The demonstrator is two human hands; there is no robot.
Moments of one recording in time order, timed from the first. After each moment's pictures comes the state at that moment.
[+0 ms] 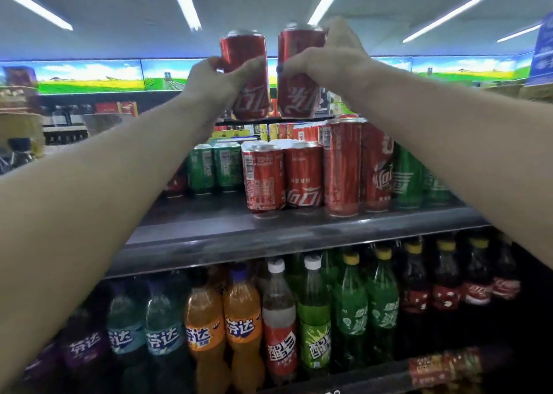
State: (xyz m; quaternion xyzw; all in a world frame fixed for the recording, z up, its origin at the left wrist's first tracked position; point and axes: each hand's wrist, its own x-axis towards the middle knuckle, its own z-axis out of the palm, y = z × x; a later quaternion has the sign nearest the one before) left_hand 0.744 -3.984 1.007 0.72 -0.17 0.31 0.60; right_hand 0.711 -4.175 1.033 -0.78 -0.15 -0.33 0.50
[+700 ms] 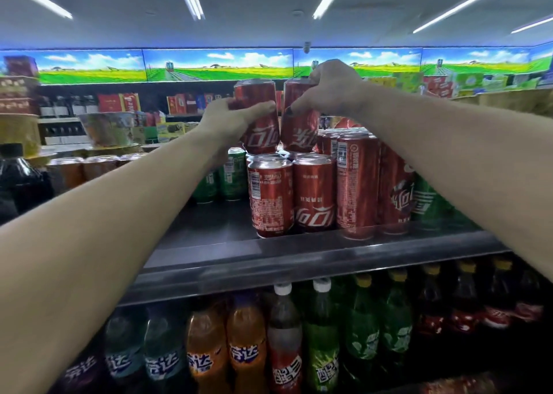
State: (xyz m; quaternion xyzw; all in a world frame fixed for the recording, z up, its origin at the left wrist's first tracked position) left_hand 0.806 -3.977 0.988 0.75 -0.13 0.21 0.61; right_hand 0.789 -4.175 1.038 -0.90 -0.14 -0.27 0.30
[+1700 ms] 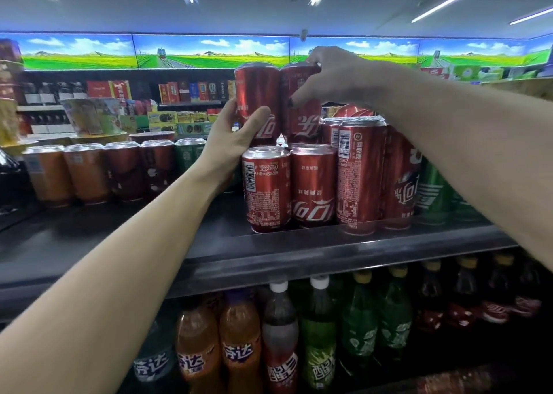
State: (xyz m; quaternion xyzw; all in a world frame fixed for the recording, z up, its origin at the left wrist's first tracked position) left_hand 0.812 -3.983 0.933 0.69 -0.24 0.25 0.64; right_hand 0.788 -4.181 1.038 -0.91 -0.18 -0.21 0.29
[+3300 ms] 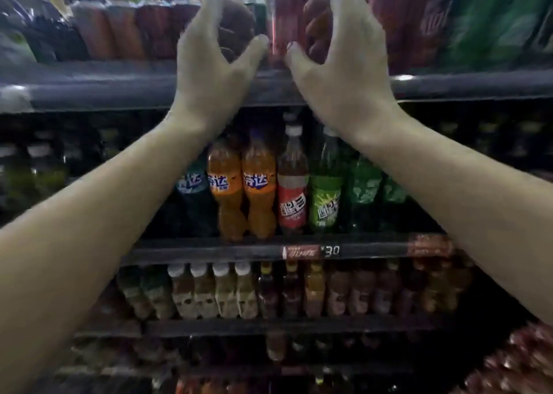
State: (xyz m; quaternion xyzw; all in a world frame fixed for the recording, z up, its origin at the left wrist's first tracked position) left_hand 0.628 -3.988 0.825 0.76 -0.17 0.50 0.37; right_hand 0.652 -4.156 0.824 -0.77 -0.26 -0.45 0.37
